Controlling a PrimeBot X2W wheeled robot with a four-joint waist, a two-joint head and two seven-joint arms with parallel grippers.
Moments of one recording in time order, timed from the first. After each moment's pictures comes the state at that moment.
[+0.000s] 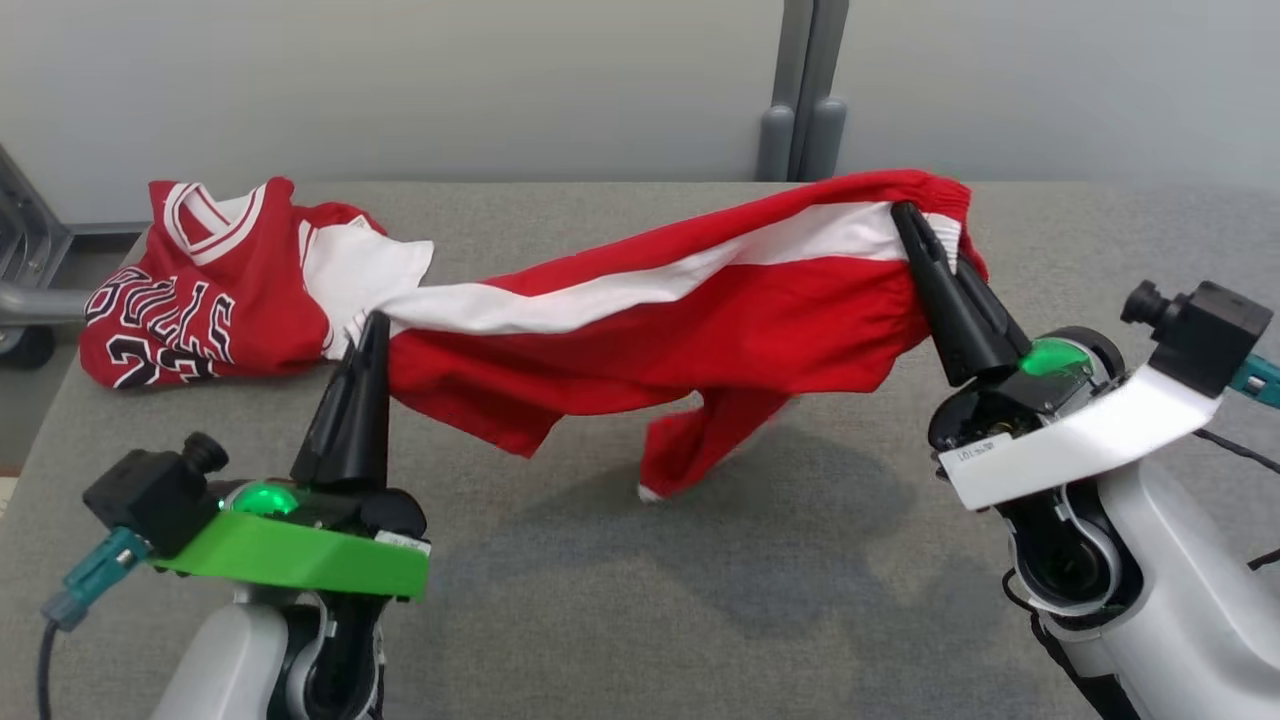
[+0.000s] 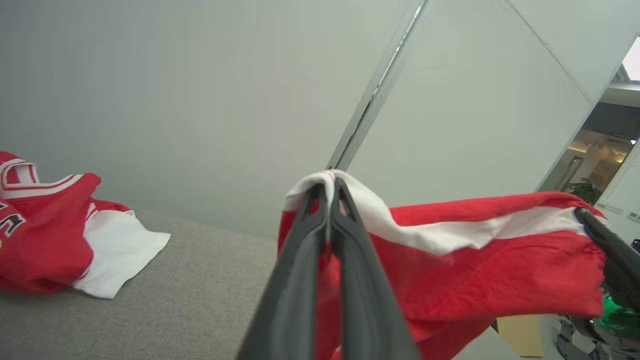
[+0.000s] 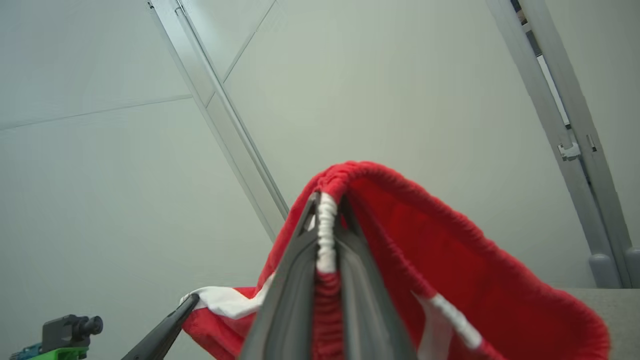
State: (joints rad) left arm -0.14 0.16 -0.32 -0.08 -0.82 -0.01 -0.25; right arm -0.24 -0.24 0.42 -0.13 0.86 0.12 -0.19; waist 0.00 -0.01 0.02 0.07
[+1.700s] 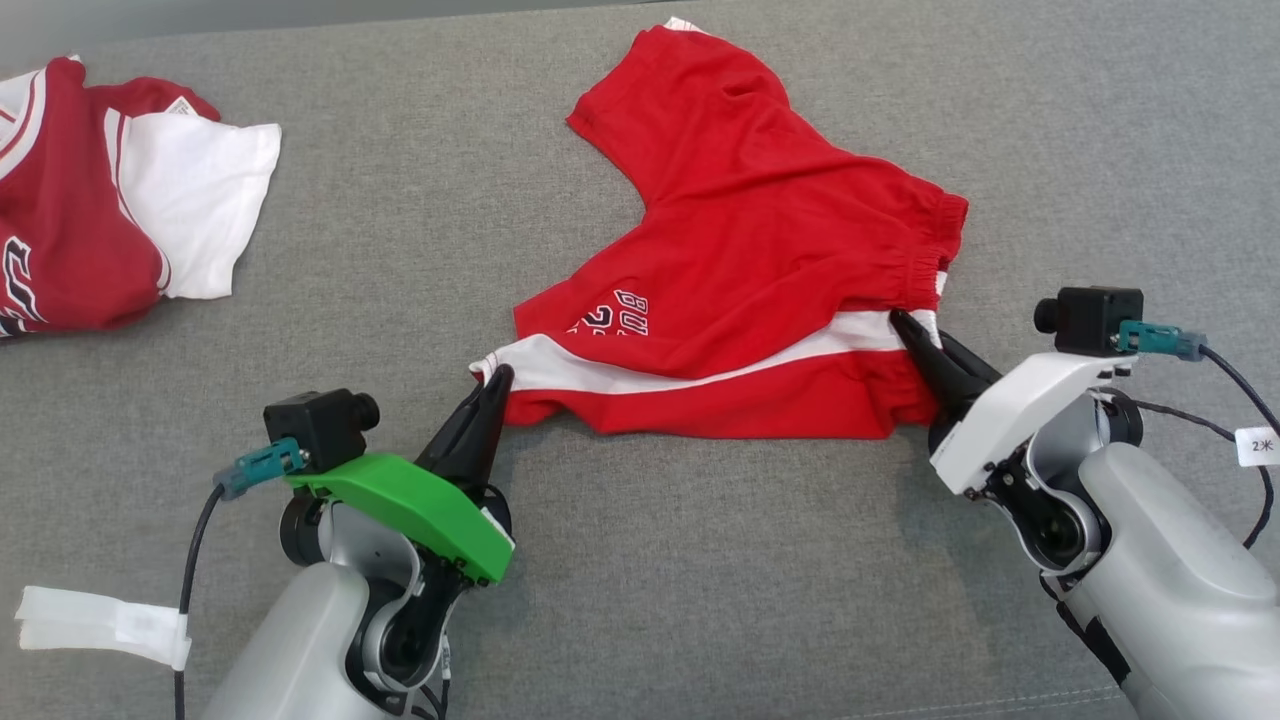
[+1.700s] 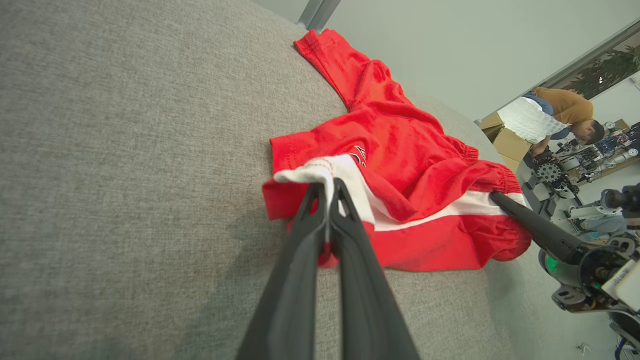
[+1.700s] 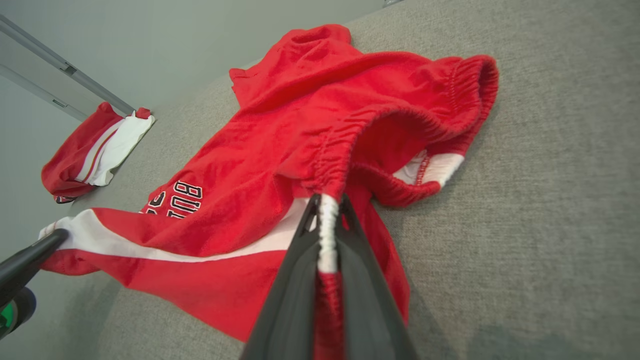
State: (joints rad) left arm -0.28 0.12 -0.47 0.18 -0.88 0.01 0.00; right arm -0.40 -0.27 0.50 0.41 0.81 0.10 0.02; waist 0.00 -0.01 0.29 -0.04
